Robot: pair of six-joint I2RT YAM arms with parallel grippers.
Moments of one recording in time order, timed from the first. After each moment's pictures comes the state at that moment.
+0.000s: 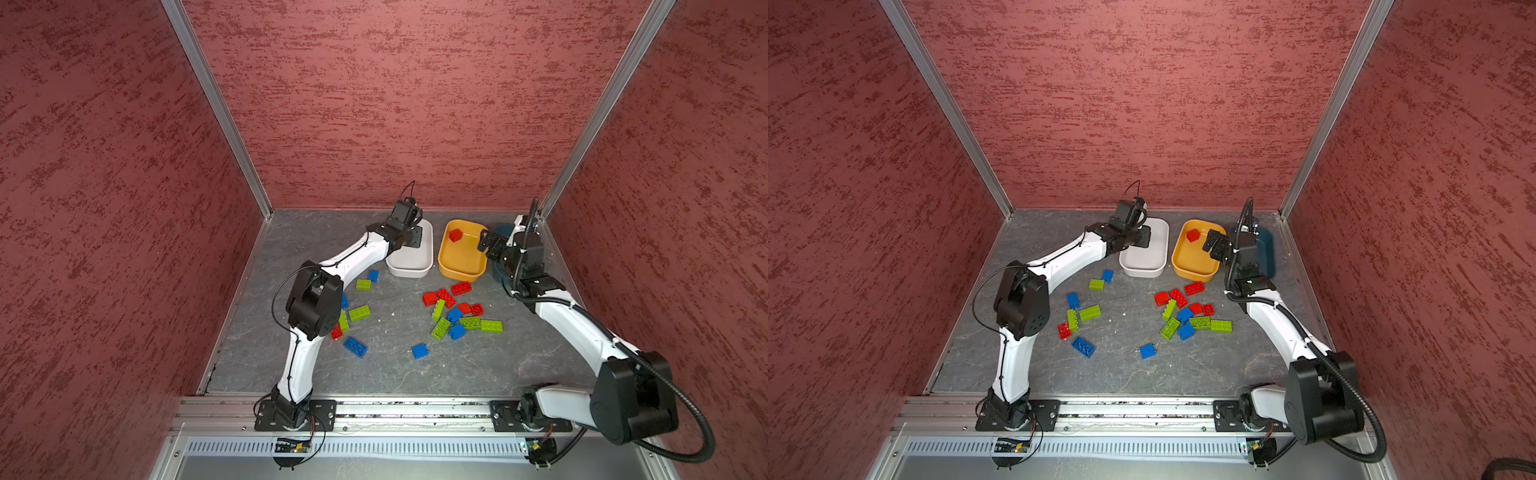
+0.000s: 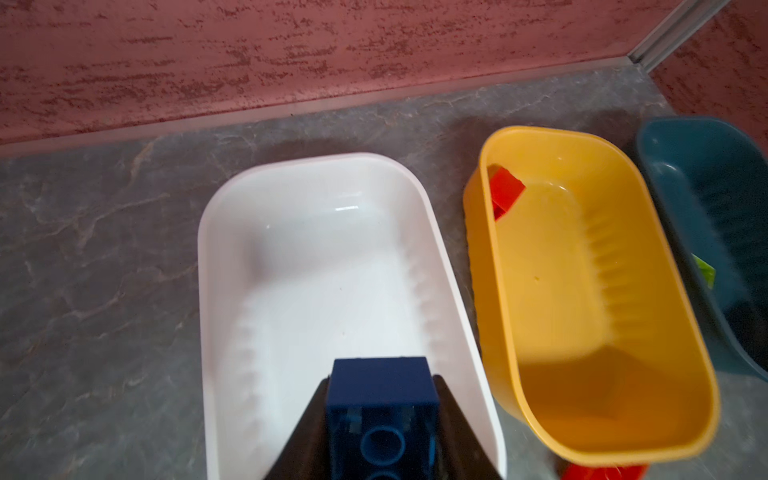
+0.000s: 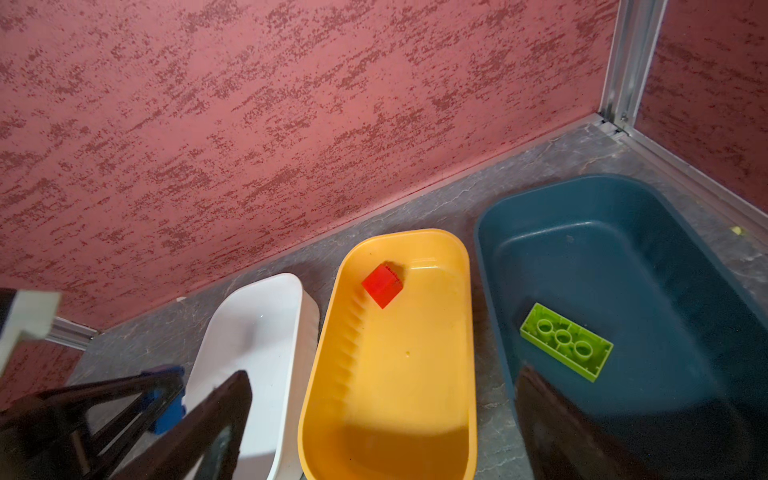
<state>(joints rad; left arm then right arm) -0.58 2.17 1.89 -0.44 -0.10 -0.27 0.17 1.28 0.86 0.08 0.15 0.52</state>
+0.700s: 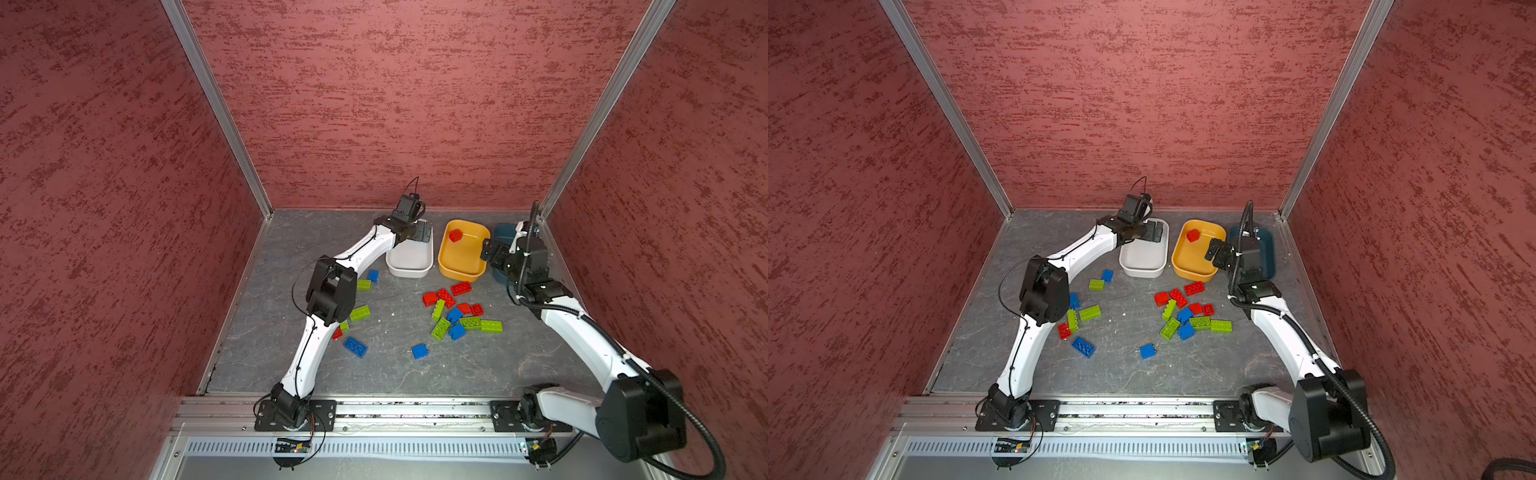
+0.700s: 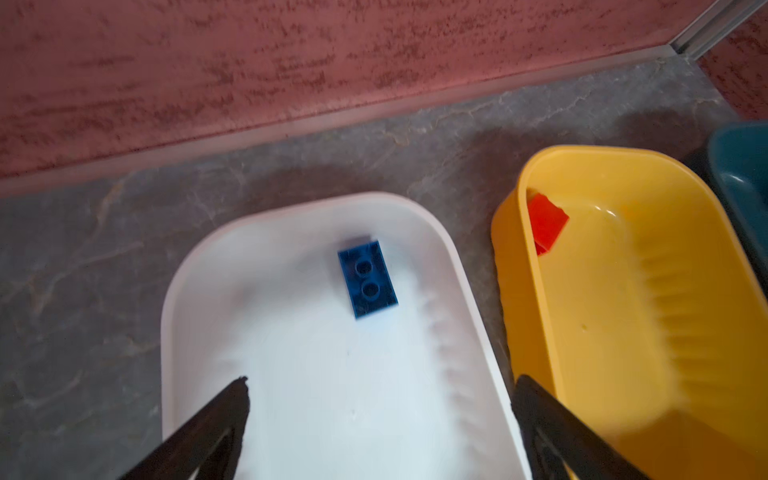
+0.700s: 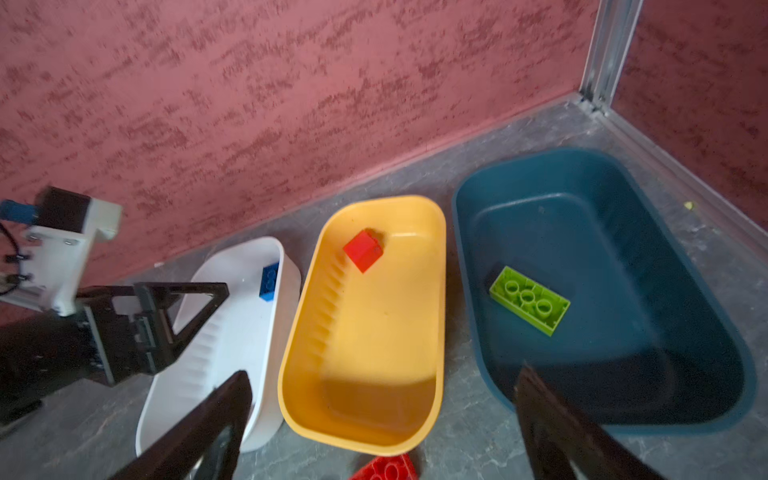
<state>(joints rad) -0.56 2.29 2.05 -0.50 -0.05 -0.23 0.17 1.22 0.85 -0.11 0.10 0.47</state>
